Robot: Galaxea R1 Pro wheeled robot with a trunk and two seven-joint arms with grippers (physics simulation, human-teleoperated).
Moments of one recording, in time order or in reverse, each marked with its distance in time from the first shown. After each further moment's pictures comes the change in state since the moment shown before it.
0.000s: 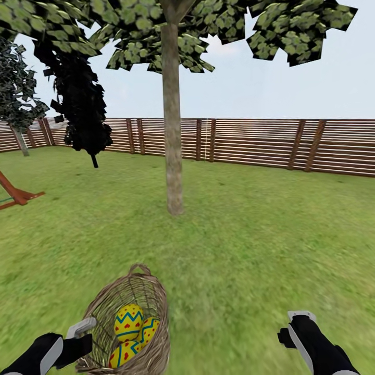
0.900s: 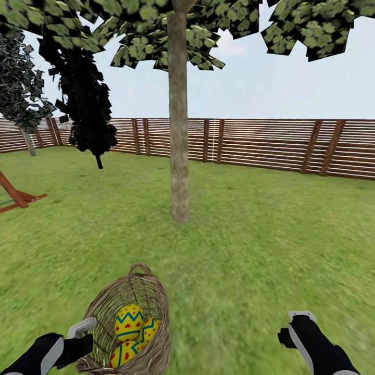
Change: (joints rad) left arm 0.000 -0.003 0.001 0.000 -0.001 -0.002 0.000; right arm 0.000 0.000 -0.002 0.000 0.000 0.000 0.000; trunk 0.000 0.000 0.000
